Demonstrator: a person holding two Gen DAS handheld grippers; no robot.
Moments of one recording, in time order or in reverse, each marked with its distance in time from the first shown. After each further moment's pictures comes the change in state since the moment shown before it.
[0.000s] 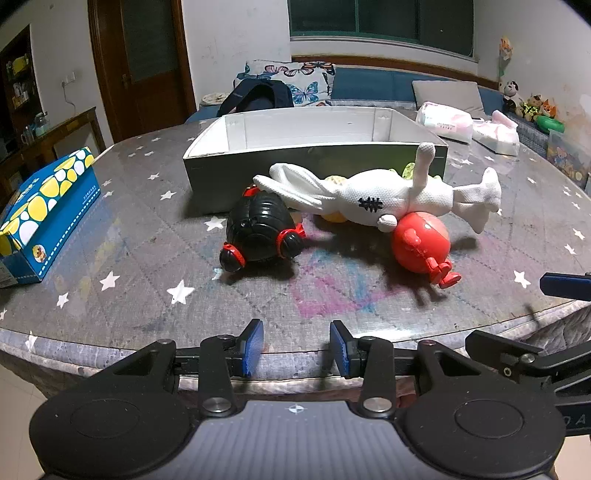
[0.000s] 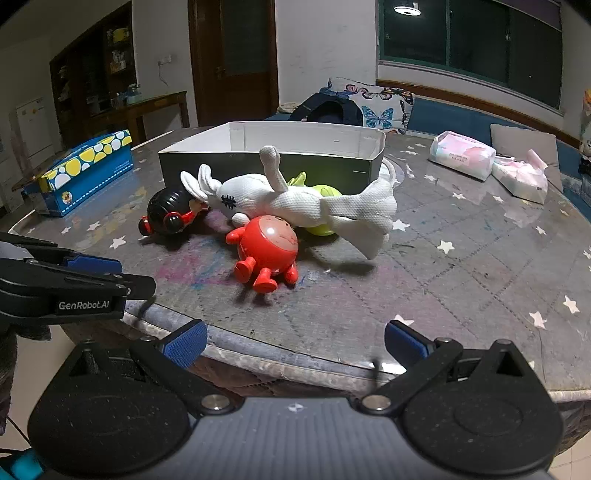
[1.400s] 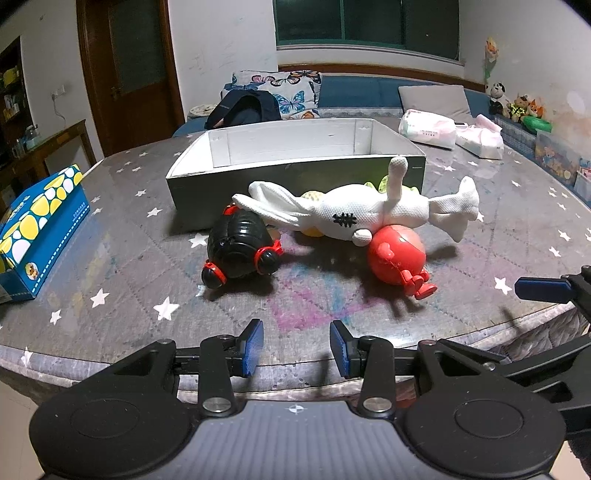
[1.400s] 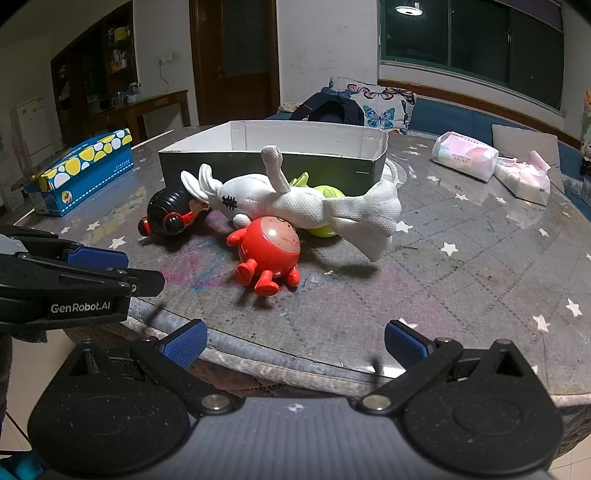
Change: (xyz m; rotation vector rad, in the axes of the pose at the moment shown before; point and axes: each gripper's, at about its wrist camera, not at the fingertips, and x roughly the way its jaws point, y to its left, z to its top) left arm -0.007 -0.012 0.006 0.030 -0.029 -0.028; right arm 0.004 0.002 0.002 -0.008 0.006 0.005
